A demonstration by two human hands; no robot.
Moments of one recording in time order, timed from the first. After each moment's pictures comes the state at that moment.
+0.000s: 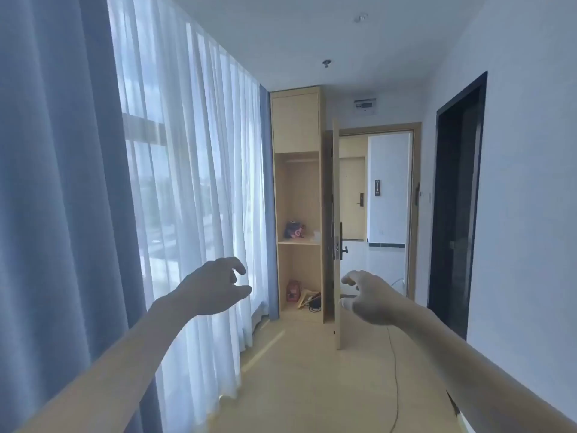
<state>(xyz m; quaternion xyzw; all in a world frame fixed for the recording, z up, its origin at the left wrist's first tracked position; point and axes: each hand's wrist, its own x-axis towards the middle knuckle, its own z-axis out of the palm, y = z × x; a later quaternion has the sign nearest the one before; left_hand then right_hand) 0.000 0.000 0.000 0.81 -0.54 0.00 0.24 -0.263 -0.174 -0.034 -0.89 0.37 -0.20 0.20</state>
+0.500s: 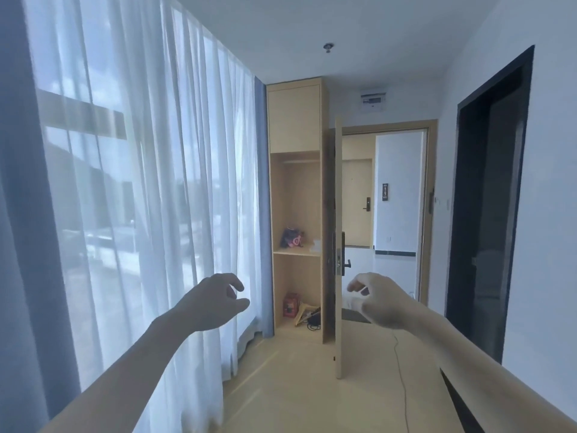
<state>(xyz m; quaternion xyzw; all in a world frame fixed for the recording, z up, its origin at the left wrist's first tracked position) 0.075 -0.267 -0.018 0.81 -0.51 -0.05 0.28 -0.203 -0.444 -0.024 -0.89 0.35 -0.23 0.19</state>
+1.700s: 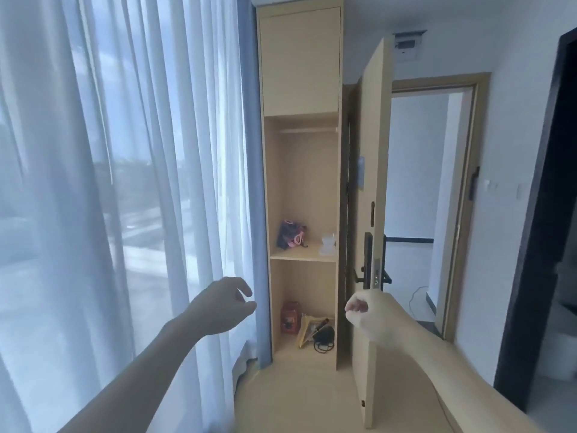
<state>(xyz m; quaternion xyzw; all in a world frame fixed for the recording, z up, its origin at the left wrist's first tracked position) 0.536 -0.733 -0.062 0.79 -0.54 -0.10 0.28 0.256 -0.868 -0.091 -0.84 0.43 -0.23 0.24</state>
